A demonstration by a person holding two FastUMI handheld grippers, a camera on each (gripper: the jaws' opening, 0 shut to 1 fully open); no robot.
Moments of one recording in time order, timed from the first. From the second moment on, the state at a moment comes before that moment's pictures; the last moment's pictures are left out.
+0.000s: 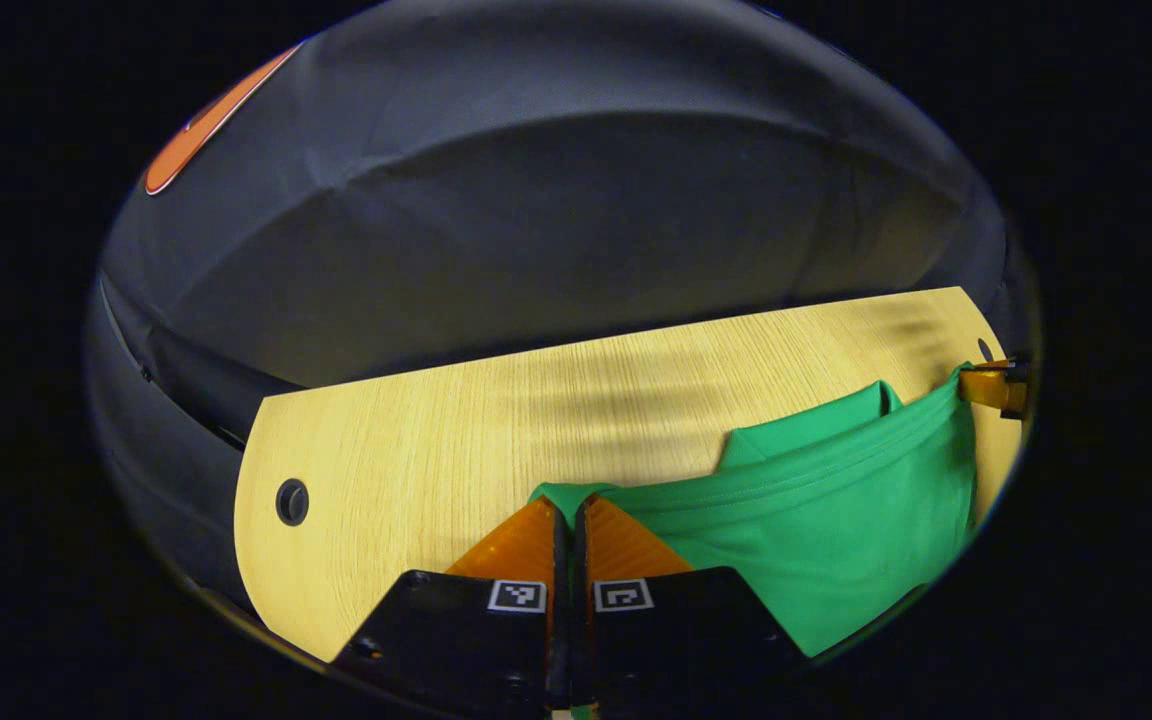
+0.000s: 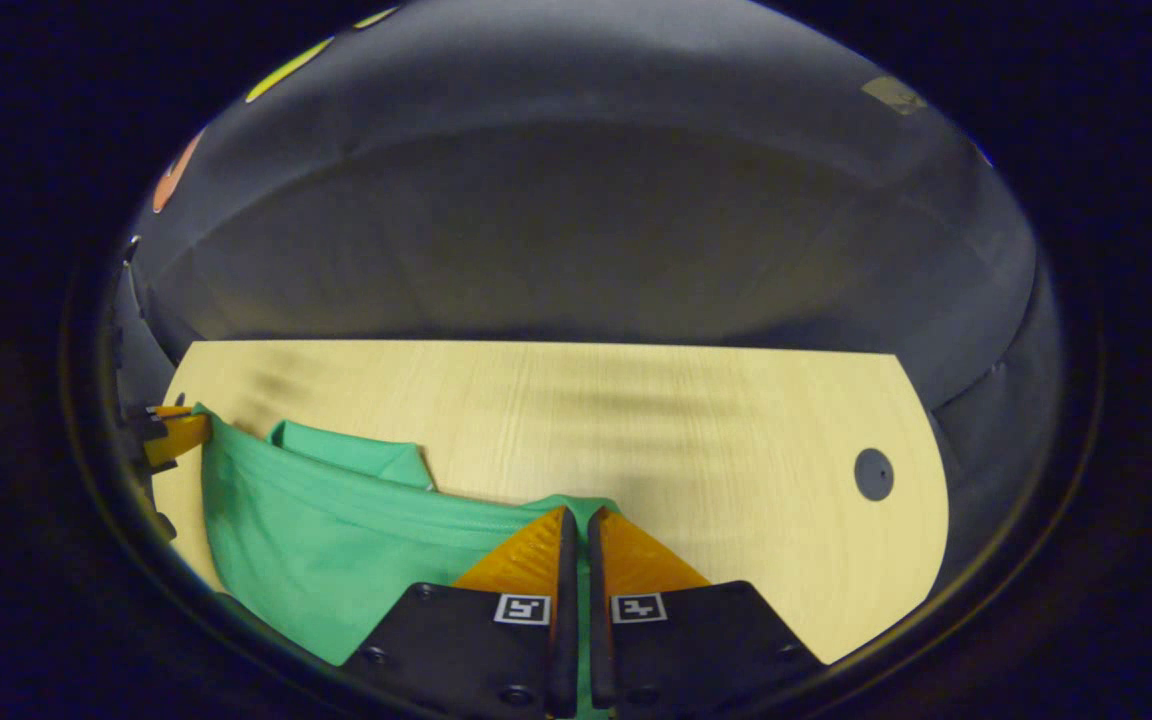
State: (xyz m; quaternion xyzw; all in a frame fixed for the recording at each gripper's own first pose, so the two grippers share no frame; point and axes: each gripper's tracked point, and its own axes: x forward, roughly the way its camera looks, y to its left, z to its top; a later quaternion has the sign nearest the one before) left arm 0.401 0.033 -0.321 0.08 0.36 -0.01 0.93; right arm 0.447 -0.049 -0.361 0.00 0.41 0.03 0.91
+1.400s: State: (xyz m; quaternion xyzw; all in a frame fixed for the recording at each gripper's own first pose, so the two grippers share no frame) left arm 0.128 0.065 0.048 0.04 0.06 0.01 1.00; right arm 0.187 -0.042 0.009 0.05 0.09 0.01 0.99
